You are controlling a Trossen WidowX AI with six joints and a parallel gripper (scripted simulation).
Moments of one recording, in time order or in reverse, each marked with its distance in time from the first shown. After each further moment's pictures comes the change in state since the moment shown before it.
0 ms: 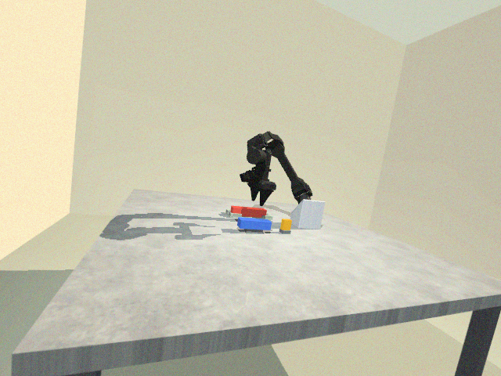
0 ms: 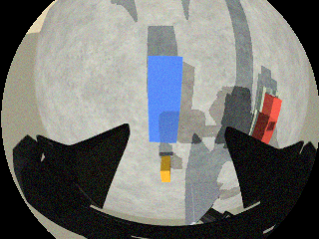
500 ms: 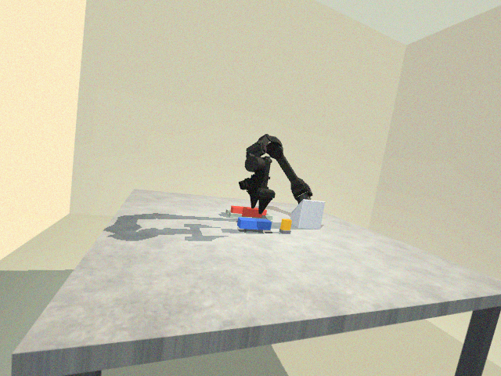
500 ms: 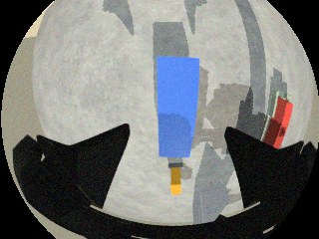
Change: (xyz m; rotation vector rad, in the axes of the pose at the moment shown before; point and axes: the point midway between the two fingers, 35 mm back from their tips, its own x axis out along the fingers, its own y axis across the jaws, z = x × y) arm 0.030 0.016 0.004 0.032 -0.002 0.014
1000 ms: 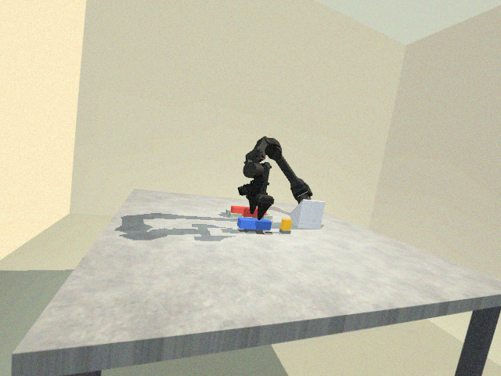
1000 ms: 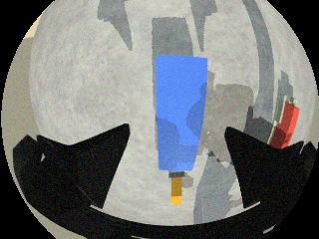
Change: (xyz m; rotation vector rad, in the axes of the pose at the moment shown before) arm 0.024 0.002 0.001 0.000 -0.008 0.003
